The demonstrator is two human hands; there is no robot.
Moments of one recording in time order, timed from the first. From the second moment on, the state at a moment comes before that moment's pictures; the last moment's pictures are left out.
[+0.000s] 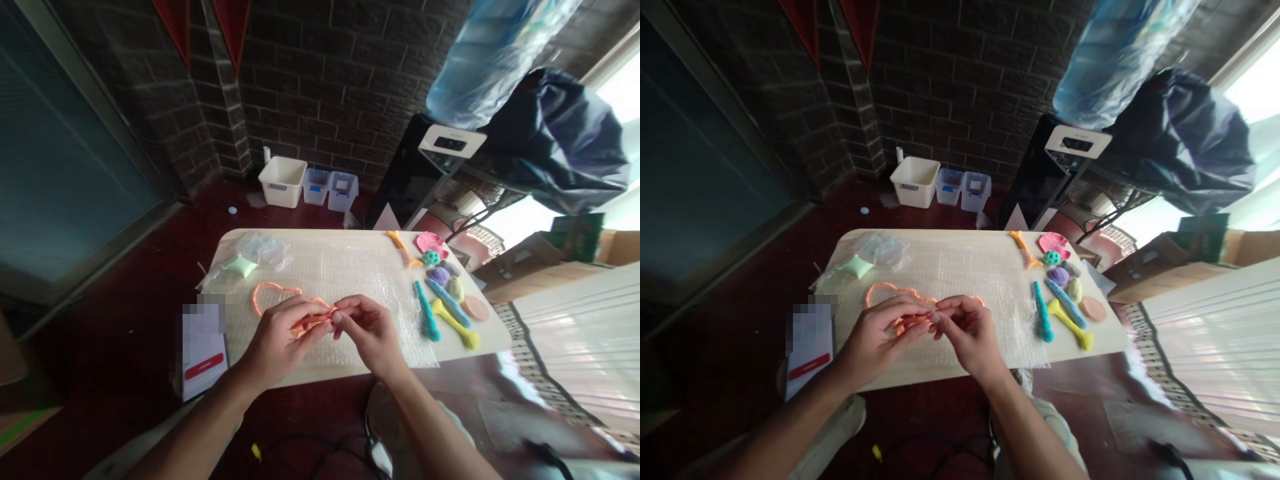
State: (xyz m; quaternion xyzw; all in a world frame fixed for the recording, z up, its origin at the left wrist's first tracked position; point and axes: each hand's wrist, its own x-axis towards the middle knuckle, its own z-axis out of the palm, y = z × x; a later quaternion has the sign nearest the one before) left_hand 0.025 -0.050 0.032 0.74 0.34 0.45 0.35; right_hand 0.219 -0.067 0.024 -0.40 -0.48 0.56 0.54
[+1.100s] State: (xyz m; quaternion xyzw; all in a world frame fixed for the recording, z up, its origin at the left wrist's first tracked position) left_hand 0.066 -0.047 0.030 0.71 0.36 0.42 0.43; right_hand 0.264 -0.087 0.025 -0.44 -0.52 0.48 0.56
